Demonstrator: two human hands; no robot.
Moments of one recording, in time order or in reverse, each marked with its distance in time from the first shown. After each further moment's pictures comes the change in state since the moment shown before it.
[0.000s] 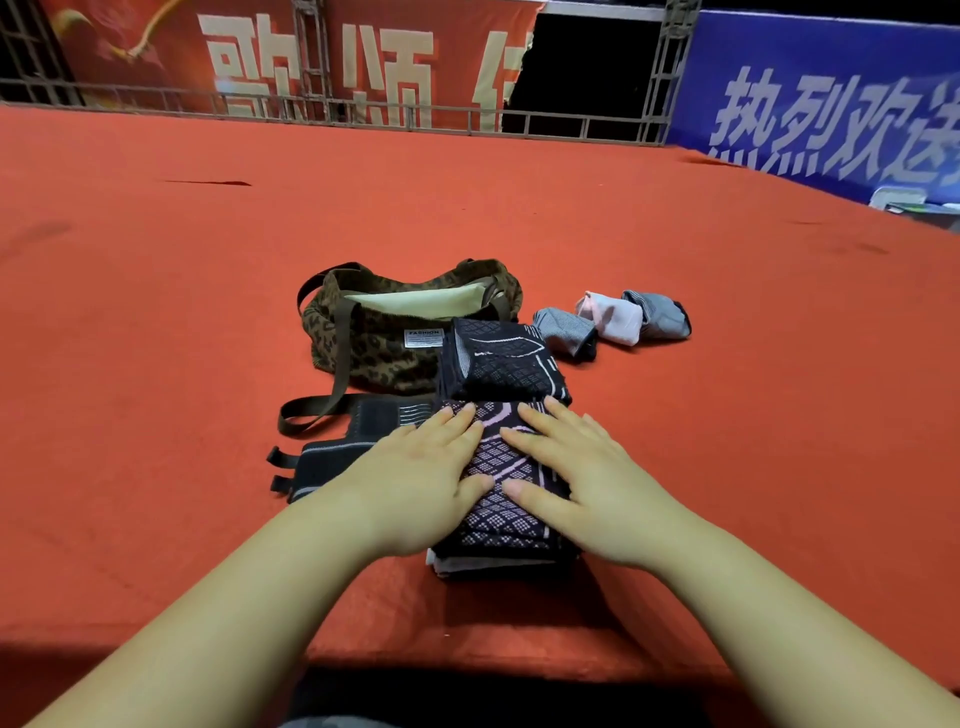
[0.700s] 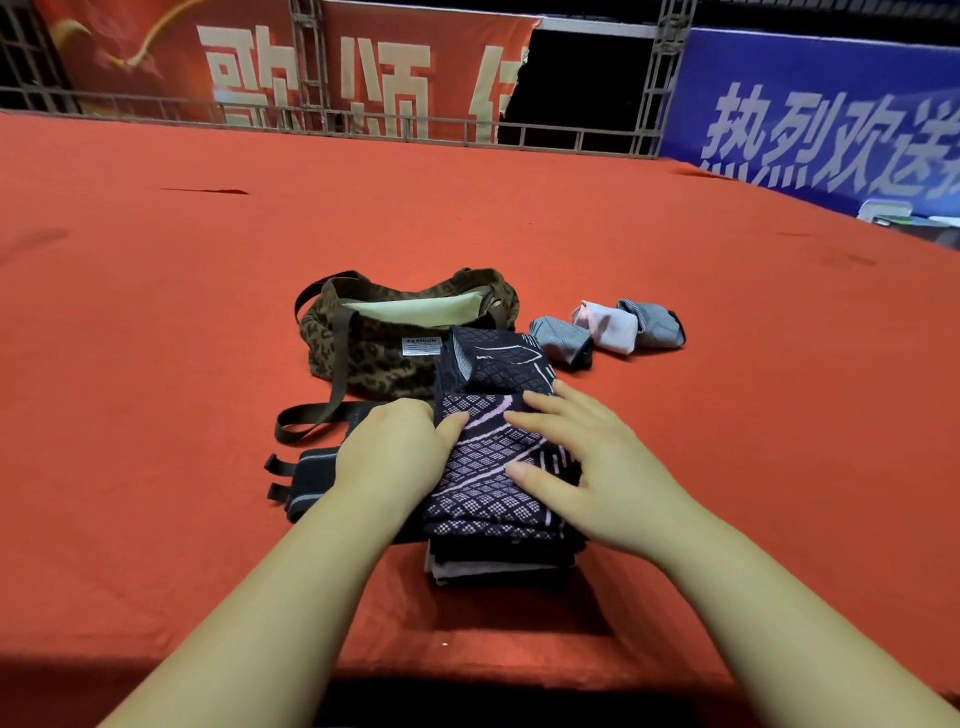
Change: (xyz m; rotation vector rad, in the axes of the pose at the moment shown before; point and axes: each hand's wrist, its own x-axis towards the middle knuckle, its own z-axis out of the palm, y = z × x) left_hand 0.026 -0.007 0.001 -0.441 0.333 -0.509; right_hand 0.004 -0.002 -0.010 0.088 0.212 -0.020
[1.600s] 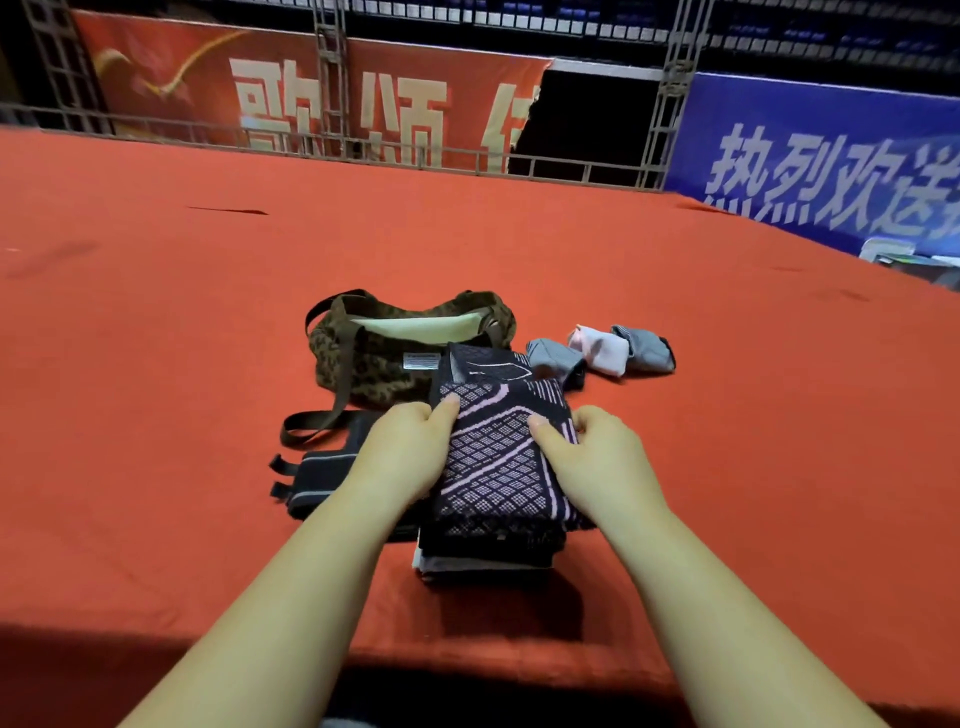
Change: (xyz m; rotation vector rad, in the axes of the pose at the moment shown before) left_hand -0.016 0.013 -0.006 -0.391 -0.005 -0.004; right_hand 0.003 -0.011 -0.009 0.150 0.223 0.525
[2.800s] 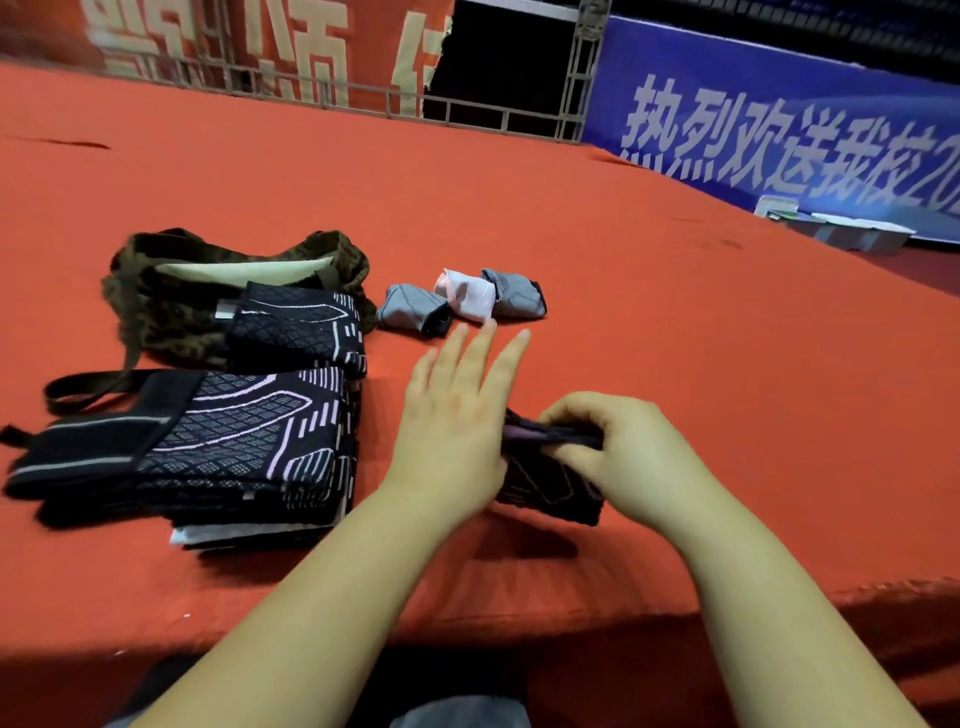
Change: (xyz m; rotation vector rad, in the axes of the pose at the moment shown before) left_hand -0.043 0.096 0.172 0.464 0.173 0.780; right_hand -0.010 0.133 -0.137 -0.154 -0.158 -0.217
